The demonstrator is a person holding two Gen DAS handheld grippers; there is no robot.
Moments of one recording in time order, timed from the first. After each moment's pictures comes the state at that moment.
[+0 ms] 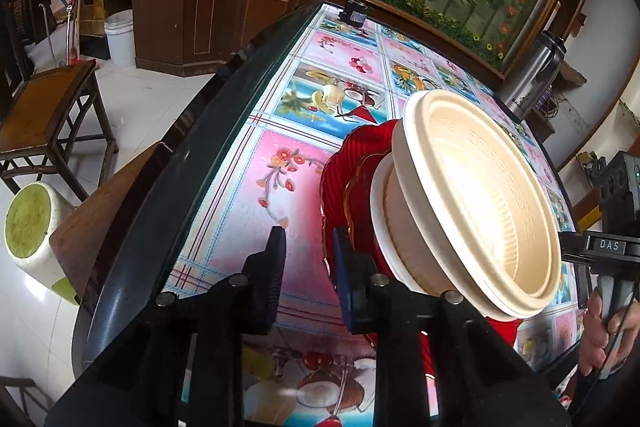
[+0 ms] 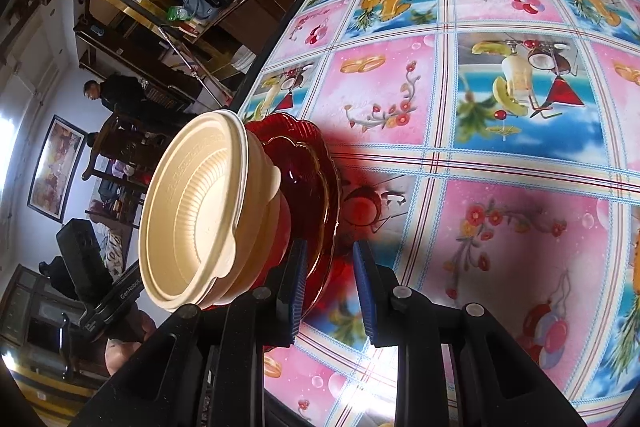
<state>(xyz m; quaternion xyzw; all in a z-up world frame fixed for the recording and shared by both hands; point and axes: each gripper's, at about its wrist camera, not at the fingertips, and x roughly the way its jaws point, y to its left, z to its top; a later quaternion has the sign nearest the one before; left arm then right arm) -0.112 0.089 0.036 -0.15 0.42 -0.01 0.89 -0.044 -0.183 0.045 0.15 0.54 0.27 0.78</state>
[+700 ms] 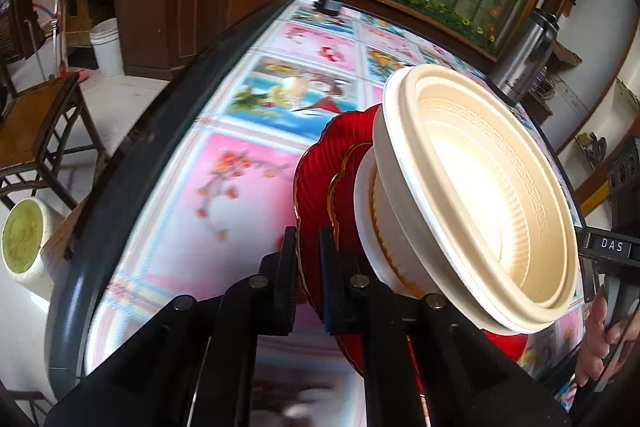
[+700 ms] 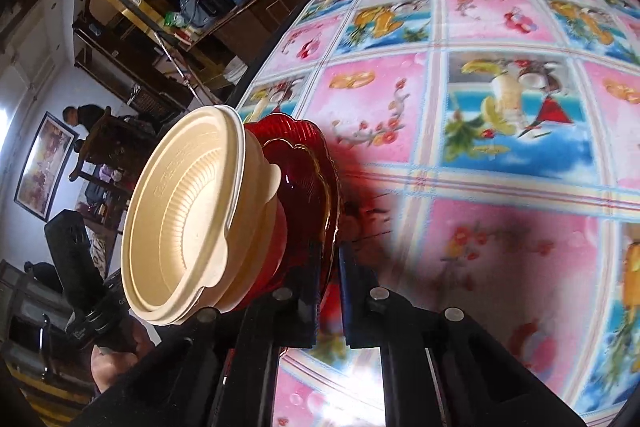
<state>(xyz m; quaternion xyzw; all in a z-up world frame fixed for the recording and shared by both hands) -0.091 0.048 0.036 -0.12 0.43 -0.02 0.89 -0.048 -0.198 0.050 0.14 0.51 0.25 0.81</state>
